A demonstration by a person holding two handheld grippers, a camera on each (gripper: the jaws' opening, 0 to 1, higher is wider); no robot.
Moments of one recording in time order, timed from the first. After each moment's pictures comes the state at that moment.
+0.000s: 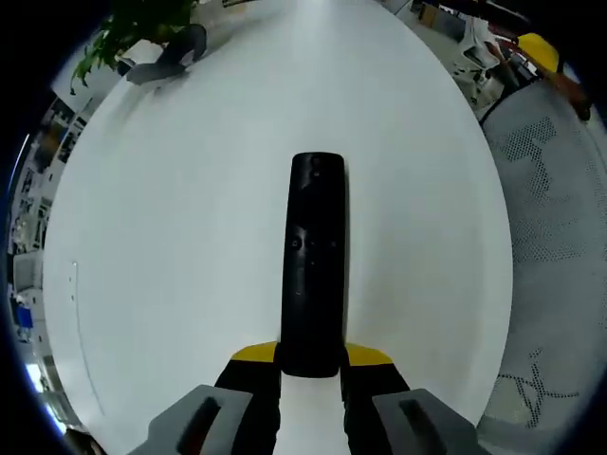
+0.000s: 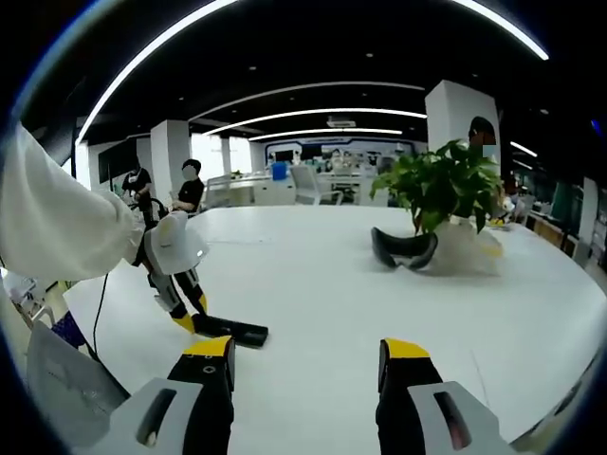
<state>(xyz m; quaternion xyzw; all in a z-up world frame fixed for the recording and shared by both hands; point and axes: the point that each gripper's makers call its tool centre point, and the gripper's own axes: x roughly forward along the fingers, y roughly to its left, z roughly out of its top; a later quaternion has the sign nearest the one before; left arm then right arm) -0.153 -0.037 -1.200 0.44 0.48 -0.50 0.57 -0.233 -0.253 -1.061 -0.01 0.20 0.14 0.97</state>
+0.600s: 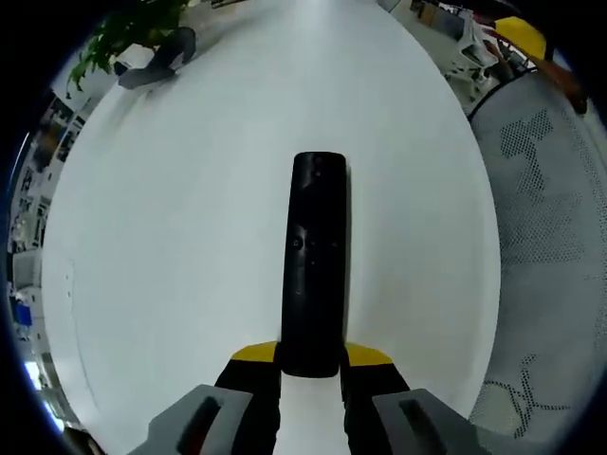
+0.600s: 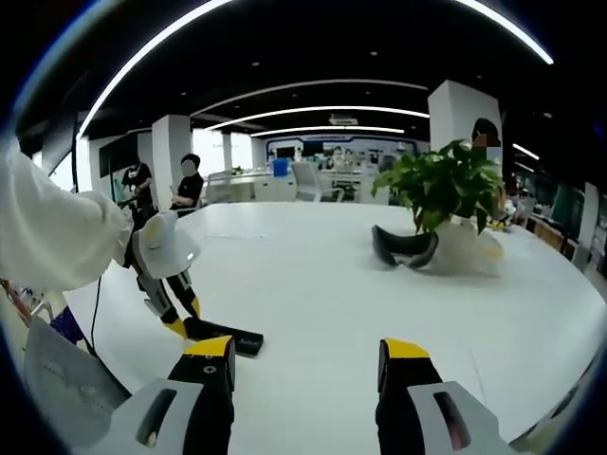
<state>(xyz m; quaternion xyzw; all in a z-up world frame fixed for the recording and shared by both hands) -0.173 -0.041 -1.199 0.43 0.49 -0.50 0.57 -0.233 -0.254 -1.064 -0.01 0.21 0.13 0.97</state>
